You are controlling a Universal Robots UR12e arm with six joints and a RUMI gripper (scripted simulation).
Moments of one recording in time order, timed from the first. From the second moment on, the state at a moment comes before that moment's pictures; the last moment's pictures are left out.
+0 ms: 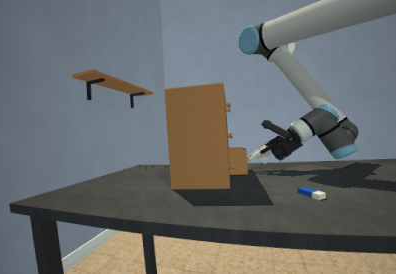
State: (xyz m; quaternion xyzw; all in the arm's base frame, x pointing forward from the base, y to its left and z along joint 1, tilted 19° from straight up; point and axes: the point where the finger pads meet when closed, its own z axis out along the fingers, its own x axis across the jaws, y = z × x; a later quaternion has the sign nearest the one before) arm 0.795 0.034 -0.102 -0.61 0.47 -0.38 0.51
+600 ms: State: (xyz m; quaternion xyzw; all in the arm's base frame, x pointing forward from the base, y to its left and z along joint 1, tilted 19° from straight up) arm 0.795 0.034 -0.102 -0.61 0.47 -0.38 0.51
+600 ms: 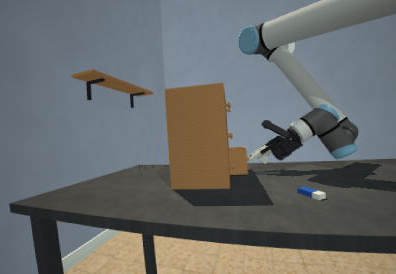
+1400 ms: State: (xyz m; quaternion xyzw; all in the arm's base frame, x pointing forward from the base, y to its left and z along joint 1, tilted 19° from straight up) arm 0.793 0.033 -0.103 -0.61 0.47 -0.38 0.51
